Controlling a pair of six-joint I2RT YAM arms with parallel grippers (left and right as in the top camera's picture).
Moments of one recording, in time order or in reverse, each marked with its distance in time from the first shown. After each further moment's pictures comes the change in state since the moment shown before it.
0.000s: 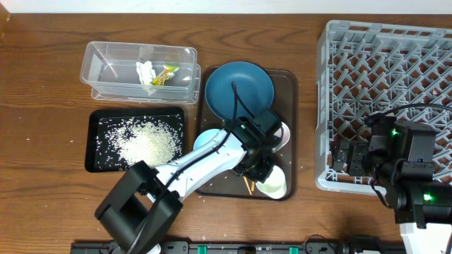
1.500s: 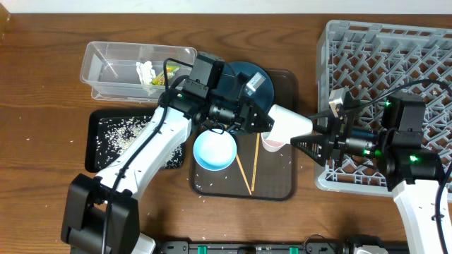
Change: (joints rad) left arm 0.370 -0.138 0.029 0.391 0.943 -0.270; right arm 0.000 0.224 0.003 0.322 -1.051 -0.340
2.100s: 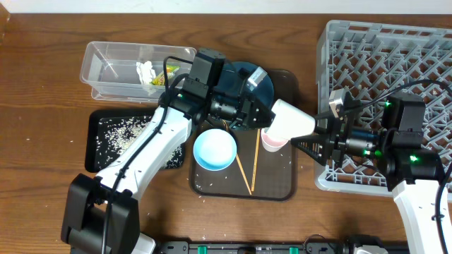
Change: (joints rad) left arm -0.001 0.000 0.000 0.116 0.007 -0.101; right arm 0.000 0.000 0.000 -0.008 -0.004 -0.006
